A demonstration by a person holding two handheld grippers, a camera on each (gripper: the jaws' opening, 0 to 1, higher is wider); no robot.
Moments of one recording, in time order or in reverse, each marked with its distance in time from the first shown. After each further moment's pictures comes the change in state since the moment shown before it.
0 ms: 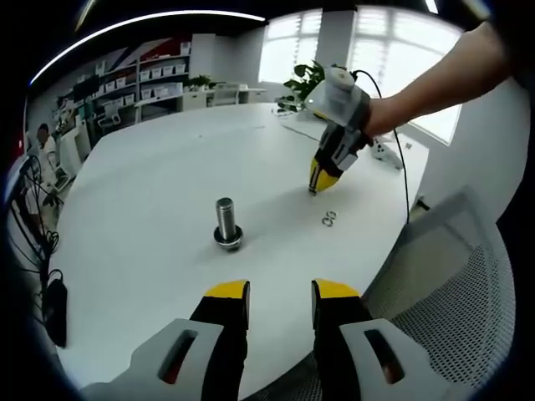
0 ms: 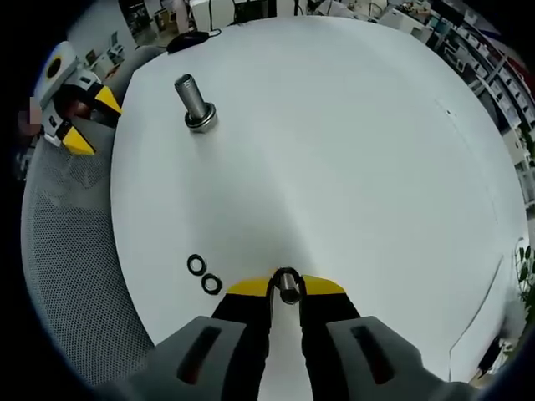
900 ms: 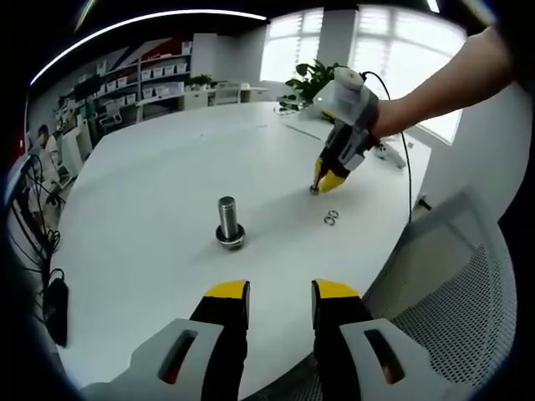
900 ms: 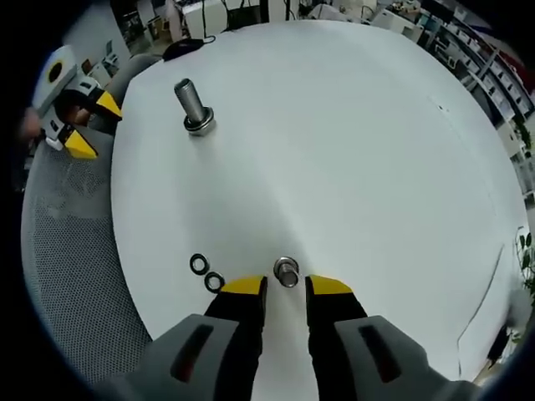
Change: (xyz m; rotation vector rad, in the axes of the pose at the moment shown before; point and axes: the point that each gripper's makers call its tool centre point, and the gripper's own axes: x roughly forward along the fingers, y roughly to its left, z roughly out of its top) left arm 0.001 0.002 -0.001 0.000 0.007 0.010; right arm -0.005 0.001 -0.008 0.050 -0.040 -0.015
